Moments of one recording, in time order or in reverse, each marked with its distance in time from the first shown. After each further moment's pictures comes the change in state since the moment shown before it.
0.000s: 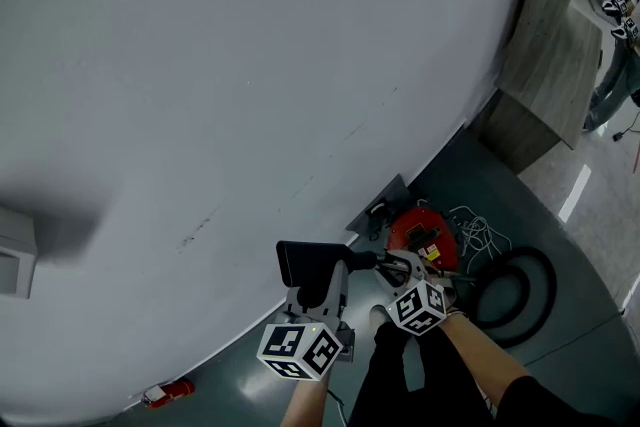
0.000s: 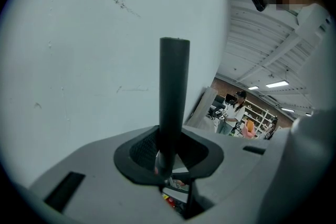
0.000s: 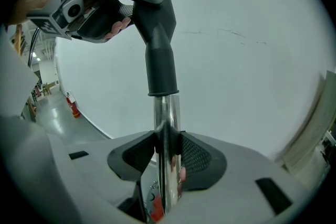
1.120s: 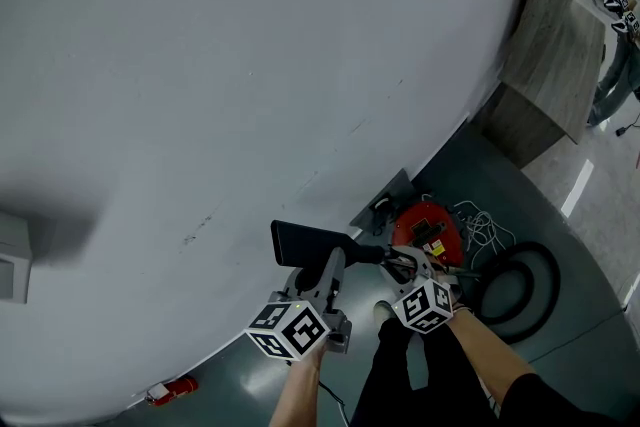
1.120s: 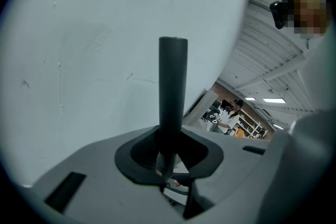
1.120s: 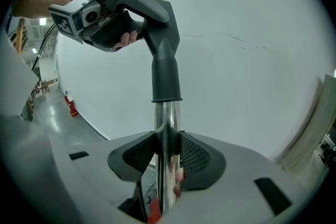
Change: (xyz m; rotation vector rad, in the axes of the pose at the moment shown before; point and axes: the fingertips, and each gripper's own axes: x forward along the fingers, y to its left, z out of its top) left arm 0.018 0.026 -0.007 -0.162 0.066 -0.073; right arm 0.001 -0.002 0.001 -0.026 -0.037 -0.025
